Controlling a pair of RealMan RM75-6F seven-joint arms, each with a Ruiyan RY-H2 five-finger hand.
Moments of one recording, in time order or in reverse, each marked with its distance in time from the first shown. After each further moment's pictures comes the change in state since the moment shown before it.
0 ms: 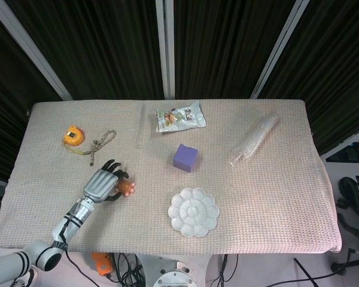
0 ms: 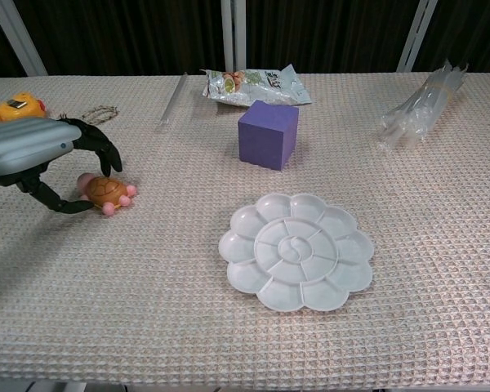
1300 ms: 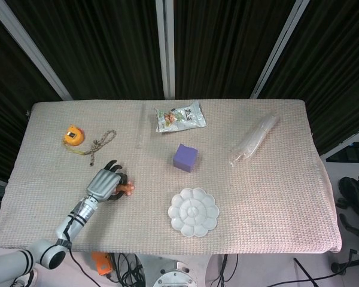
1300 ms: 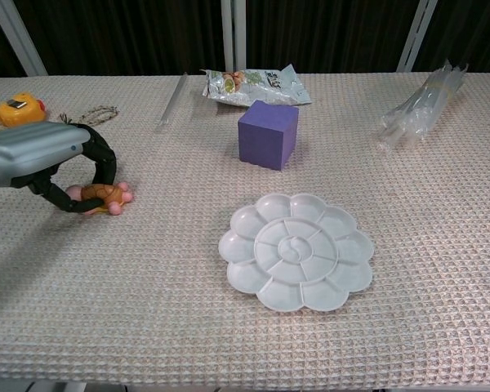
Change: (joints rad) left arm -0.018 -0.019 -0.010 -0.001 -0.040 -0.029 0.015; right arm -0.005 0.007 0.001 -0.004 0.006 0.000 0.006
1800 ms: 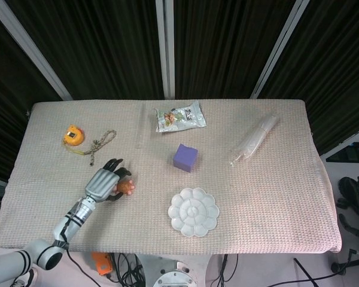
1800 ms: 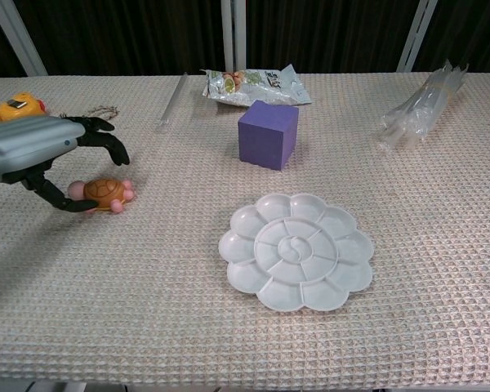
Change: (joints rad) left arm 0.005 0.003 0.014 0.024 0.046 0.042 -0.049; right arm 0.003 -0.005 -0.001 0.000 0.009 -0.013 -0.008
